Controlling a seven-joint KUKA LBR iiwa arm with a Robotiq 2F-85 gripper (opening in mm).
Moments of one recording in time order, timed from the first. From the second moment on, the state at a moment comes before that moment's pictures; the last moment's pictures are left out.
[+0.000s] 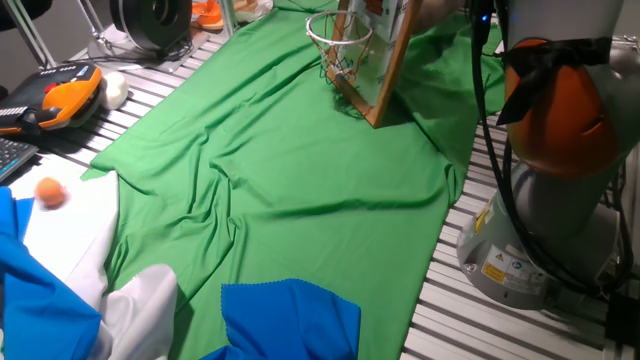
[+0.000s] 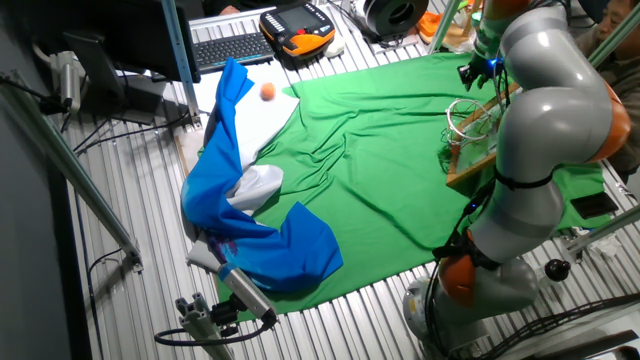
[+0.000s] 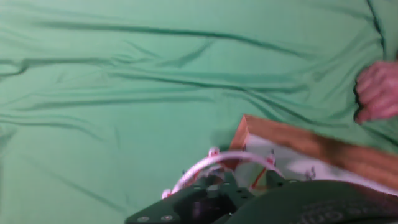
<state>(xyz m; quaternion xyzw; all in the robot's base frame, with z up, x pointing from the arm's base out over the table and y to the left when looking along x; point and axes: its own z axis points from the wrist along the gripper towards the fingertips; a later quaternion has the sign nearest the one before) 0.550 -0.279 0.313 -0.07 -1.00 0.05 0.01</state>
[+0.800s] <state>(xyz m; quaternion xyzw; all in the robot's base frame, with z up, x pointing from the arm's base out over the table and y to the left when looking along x) 0.550 -0.242 0.295 -0.04 -1.00 0.04 0.00</state>
